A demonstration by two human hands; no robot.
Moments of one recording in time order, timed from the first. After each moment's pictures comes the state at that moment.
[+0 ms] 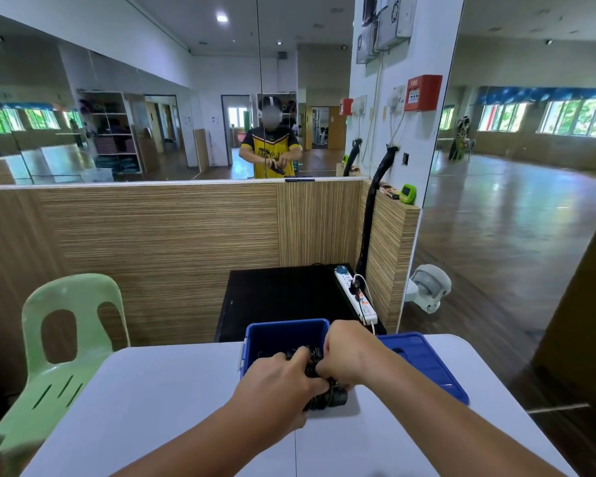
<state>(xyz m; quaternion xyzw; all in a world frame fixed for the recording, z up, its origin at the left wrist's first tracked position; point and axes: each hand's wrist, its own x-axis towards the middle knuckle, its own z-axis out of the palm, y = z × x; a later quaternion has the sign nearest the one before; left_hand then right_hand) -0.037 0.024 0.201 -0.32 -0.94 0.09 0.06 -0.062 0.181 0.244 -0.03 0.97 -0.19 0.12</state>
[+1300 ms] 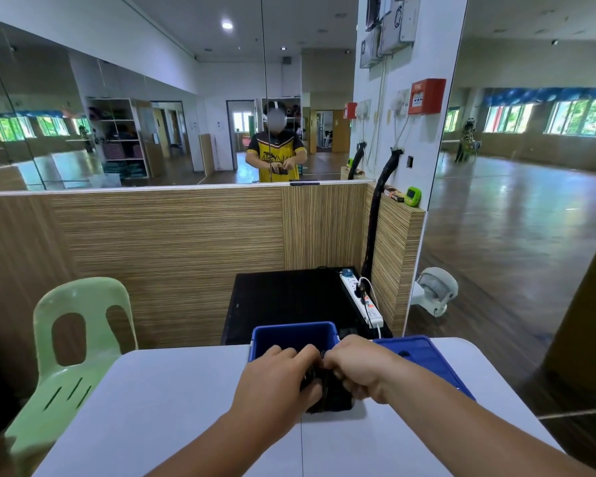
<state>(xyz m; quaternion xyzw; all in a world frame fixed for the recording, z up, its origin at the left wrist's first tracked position) -0.042 0.016 0.178 -0.22 -0.95 -0.10 0.19 -0.059 0.187 0.225 0.07 0.82 -0.52 0.22</state>
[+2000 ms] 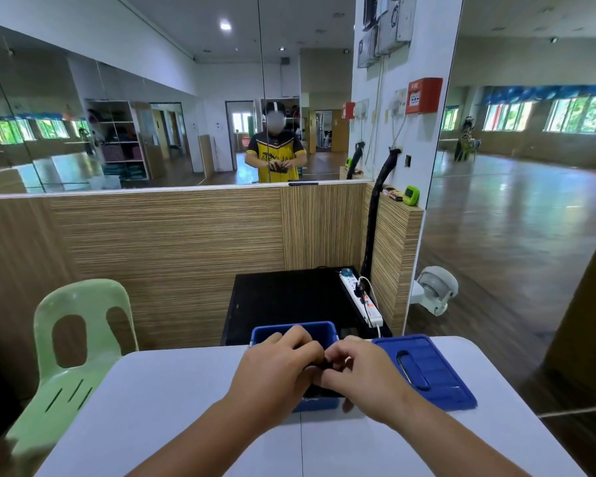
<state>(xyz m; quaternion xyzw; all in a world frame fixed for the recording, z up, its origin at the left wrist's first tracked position) -0.048 0.010 0.195 -0.29 -0.92 -0.11 0.22 -0.026 0.199 0.209 -0.09 0.85 -0.52 0.00</state>
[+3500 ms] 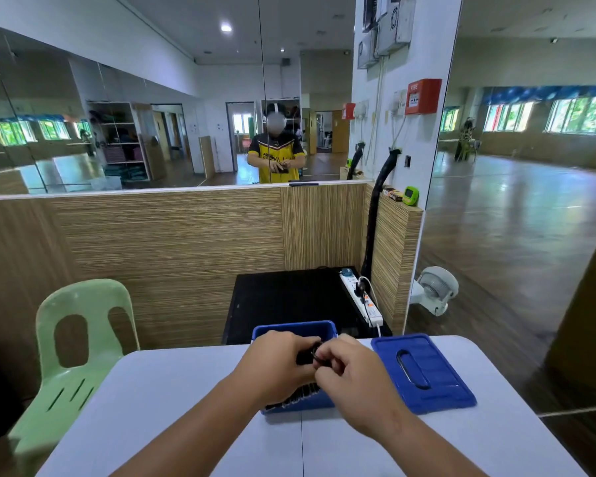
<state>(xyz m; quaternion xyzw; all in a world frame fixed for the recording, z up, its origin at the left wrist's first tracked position) -0.063 0.017 0.214 -0.22 -0.96 -0.19 0.02 -0.008 0.178 0.210 -0.11 0.88 -0.46 -0.10</state>
